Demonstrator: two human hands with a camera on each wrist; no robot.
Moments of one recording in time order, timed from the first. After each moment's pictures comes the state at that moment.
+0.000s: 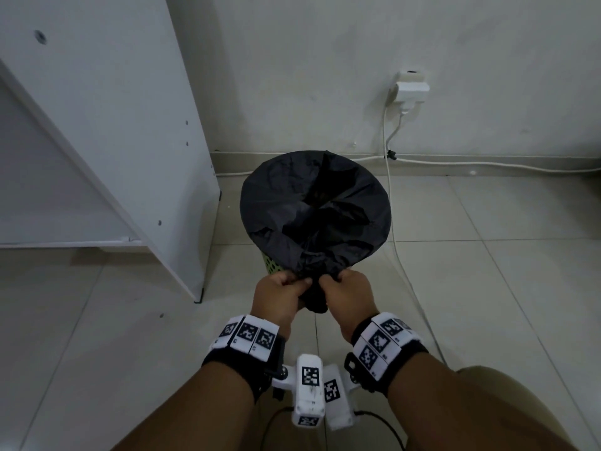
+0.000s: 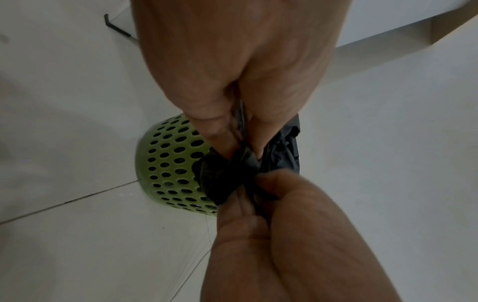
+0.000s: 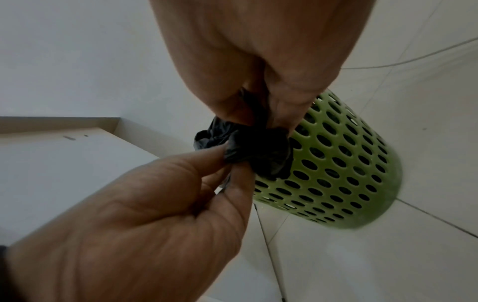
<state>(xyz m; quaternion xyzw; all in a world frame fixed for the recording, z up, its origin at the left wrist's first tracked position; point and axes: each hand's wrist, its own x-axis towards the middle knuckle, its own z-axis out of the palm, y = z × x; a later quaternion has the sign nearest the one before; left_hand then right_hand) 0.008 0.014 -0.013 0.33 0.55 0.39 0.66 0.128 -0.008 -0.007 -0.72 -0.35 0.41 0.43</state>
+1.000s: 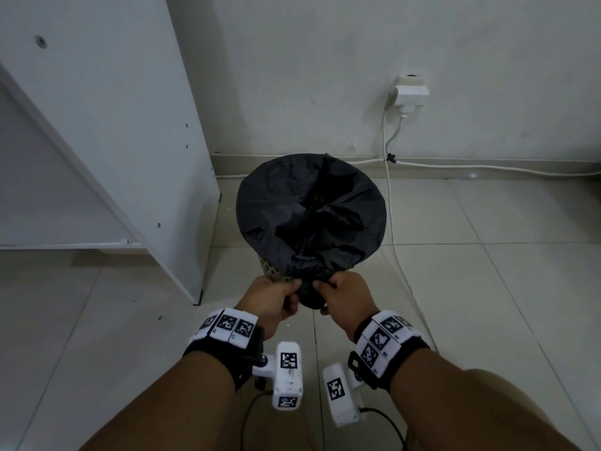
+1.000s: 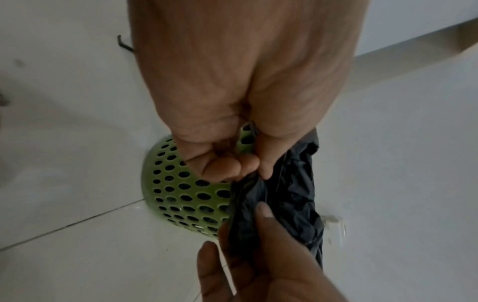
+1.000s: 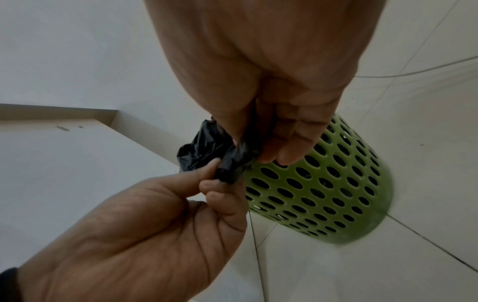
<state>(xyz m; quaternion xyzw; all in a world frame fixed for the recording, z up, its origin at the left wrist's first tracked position) -0.008 0.034 -0.017 0.26 0.53 0.32 0.75 0.137 -0.005 -0.008 -0.72 -0.44 0.41 0.35</state>
